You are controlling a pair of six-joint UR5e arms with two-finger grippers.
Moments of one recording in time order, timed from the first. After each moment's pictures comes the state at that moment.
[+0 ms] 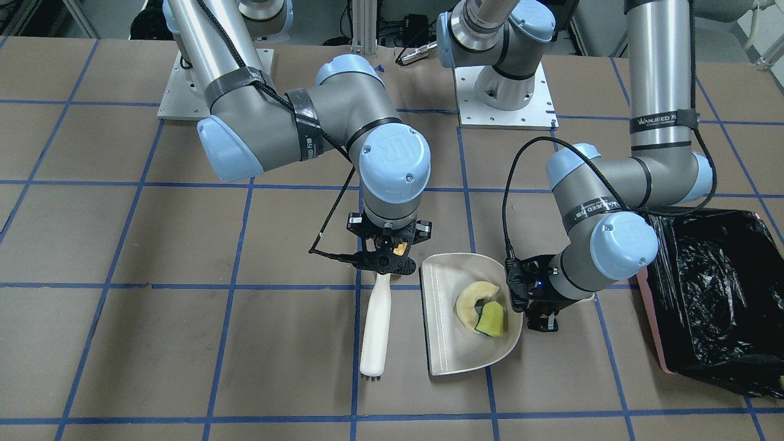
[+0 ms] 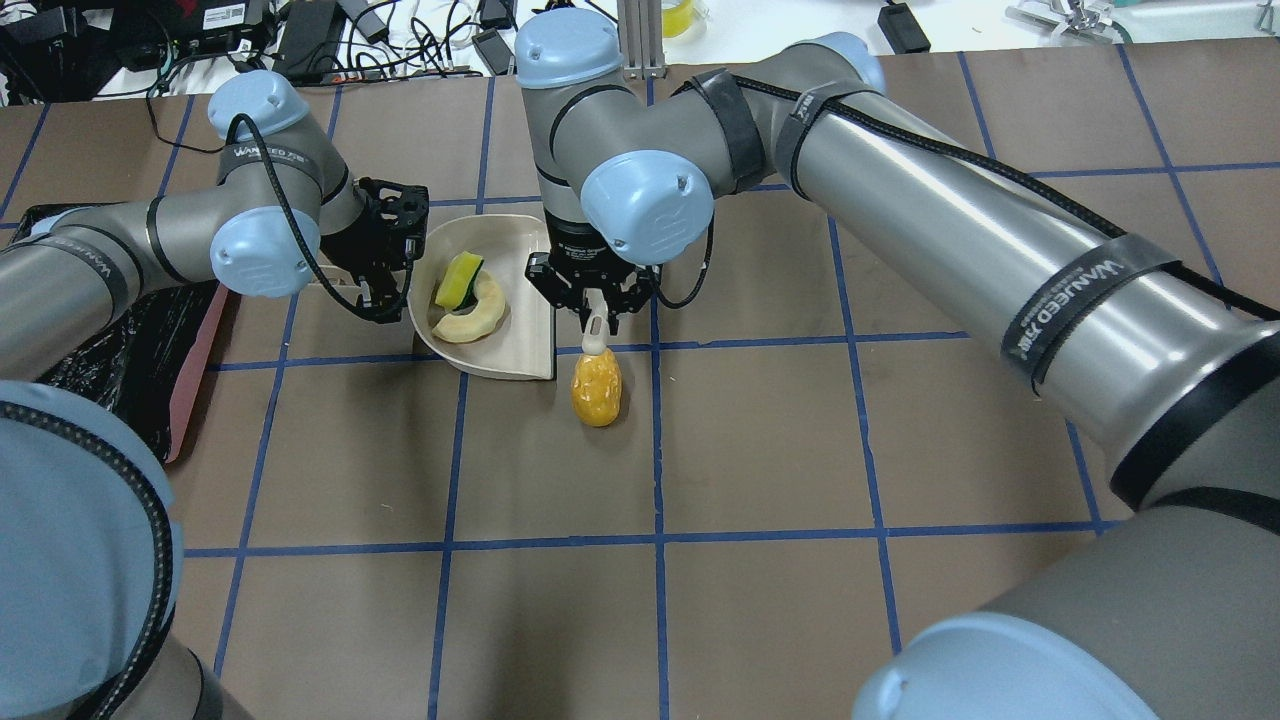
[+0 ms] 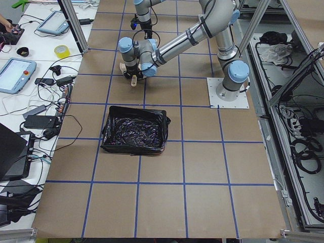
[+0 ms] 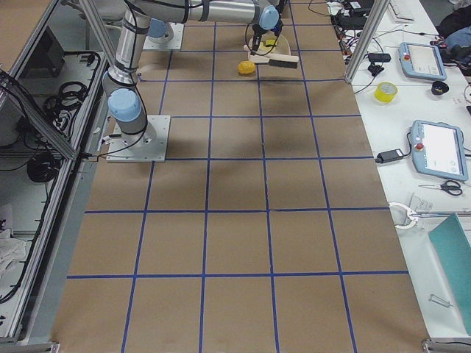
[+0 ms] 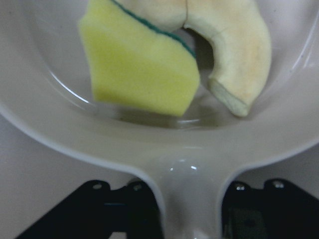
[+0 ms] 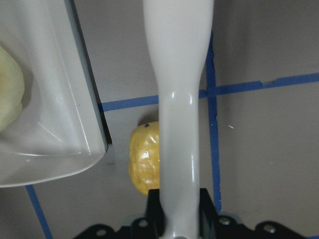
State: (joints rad) left arm -1.43 -2.03 -1.75 -1.02 1.51 1.66; right arm 2.01 -1.06 1.36 -1.72 -1.47 0.58
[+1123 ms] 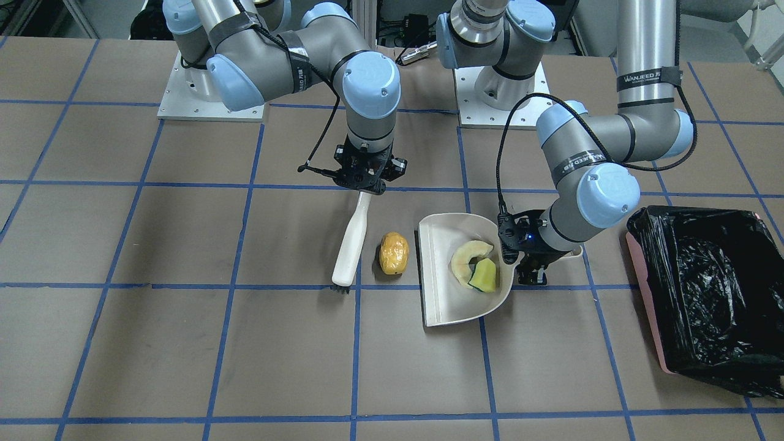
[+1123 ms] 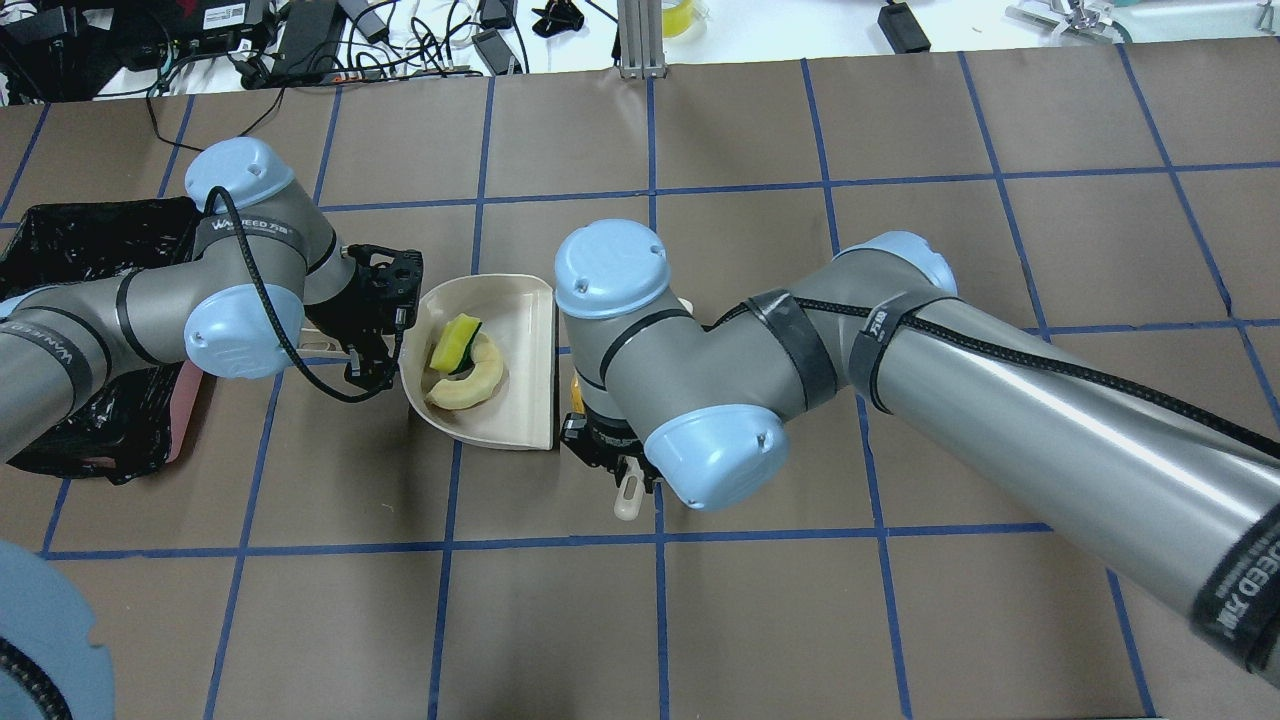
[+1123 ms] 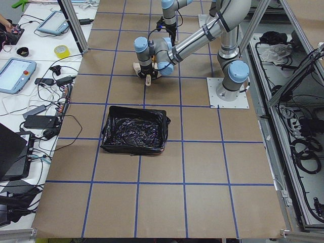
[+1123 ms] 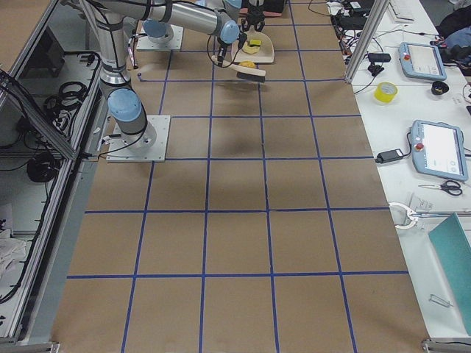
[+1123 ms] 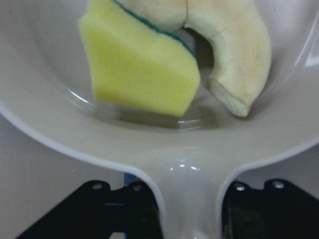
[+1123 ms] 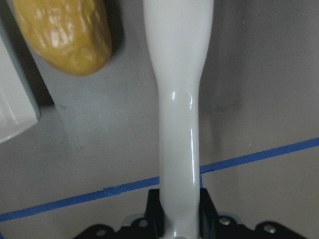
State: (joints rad) left arm -1.41 -1.89 -1.95 -1.00 1.51 1.69; right arm 2.12 -1.31 1.85 -1.96 -1.48 0.78
